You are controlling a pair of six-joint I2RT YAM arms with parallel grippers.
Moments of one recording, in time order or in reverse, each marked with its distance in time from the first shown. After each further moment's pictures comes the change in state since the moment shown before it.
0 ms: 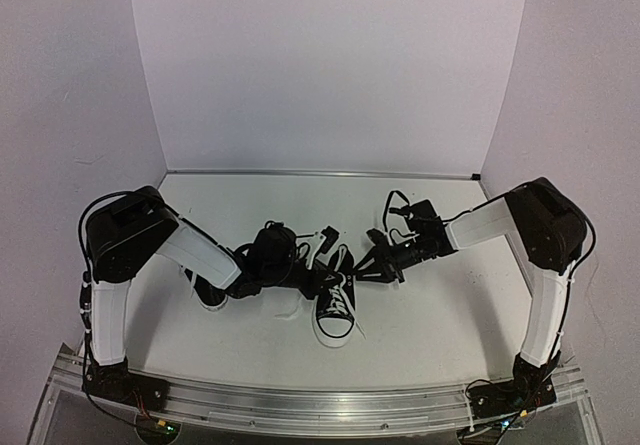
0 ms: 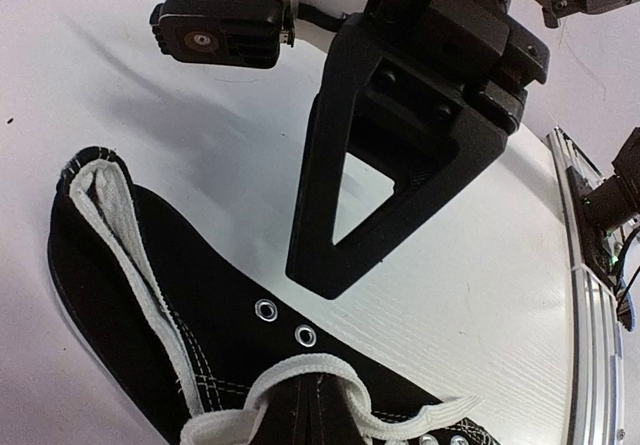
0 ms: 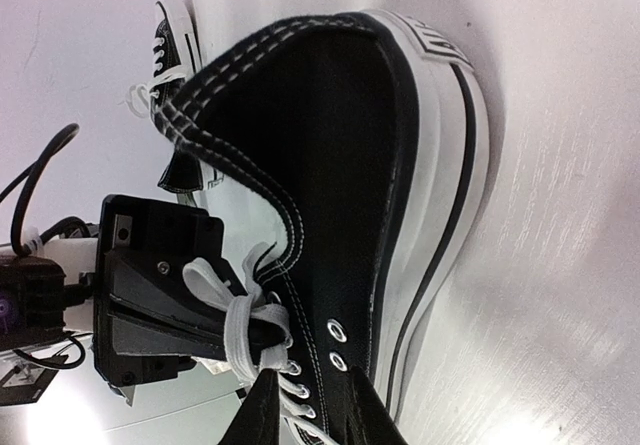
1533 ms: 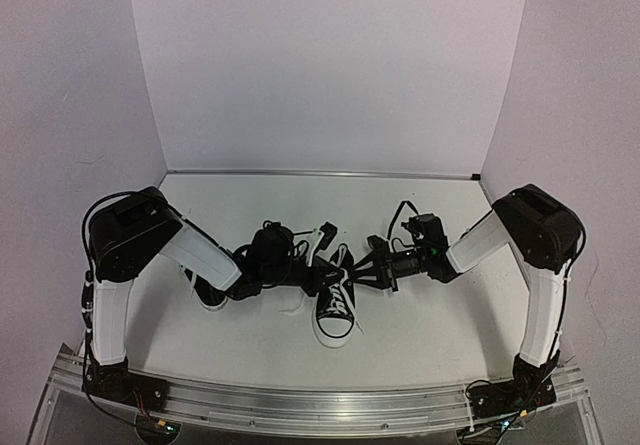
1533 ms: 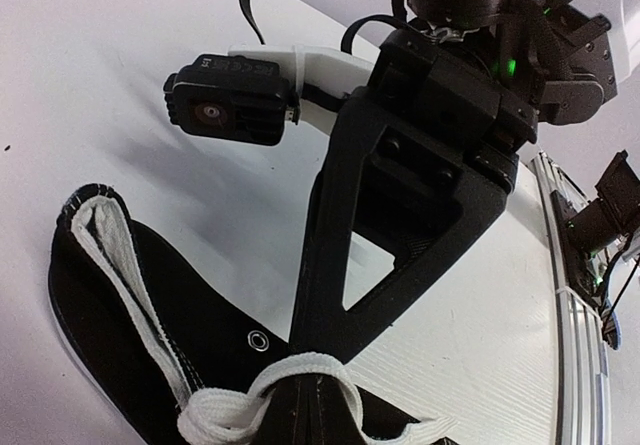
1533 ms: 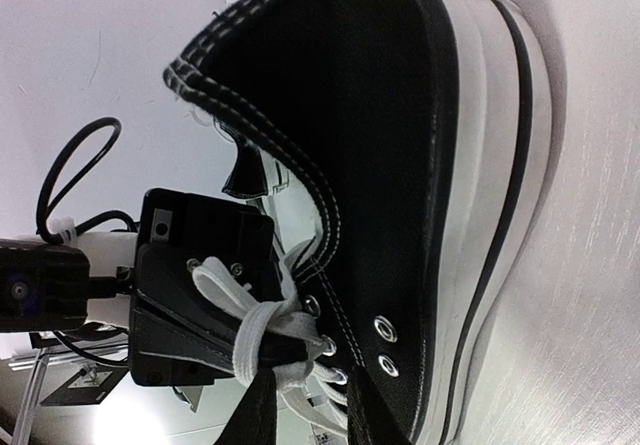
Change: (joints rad) left arm 0.005 0.020 -0.006 0.105 0.017 -0.047; right arm 0.024 0.030 -0.196 0.580 -0.064 0.418
